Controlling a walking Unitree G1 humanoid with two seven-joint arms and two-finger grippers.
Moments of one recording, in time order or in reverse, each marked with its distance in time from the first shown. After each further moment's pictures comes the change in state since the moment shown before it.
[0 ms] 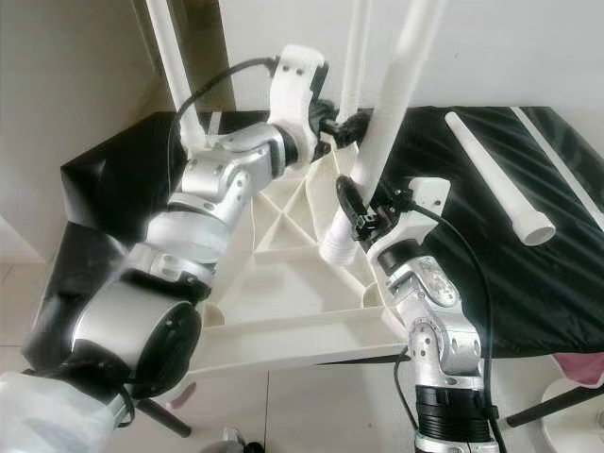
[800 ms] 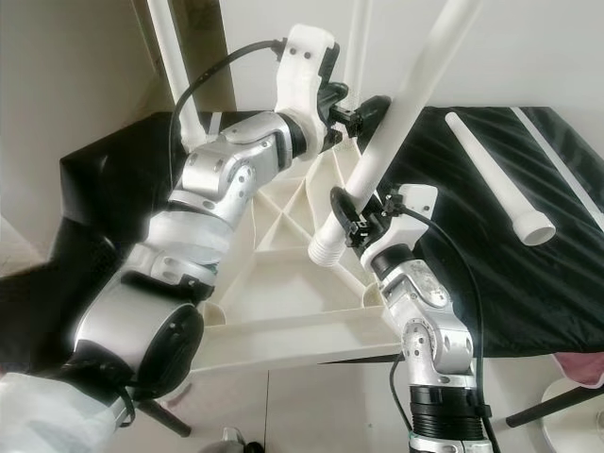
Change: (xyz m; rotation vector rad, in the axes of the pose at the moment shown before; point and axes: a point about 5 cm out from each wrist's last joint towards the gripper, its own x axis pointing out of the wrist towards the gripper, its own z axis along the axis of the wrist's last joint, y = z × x) left arm -0.007 0.005 0.010 0.033 -0.071 0.005; right arm 0.002 -0.001 -0.007 0.044 -0.005 -0.046
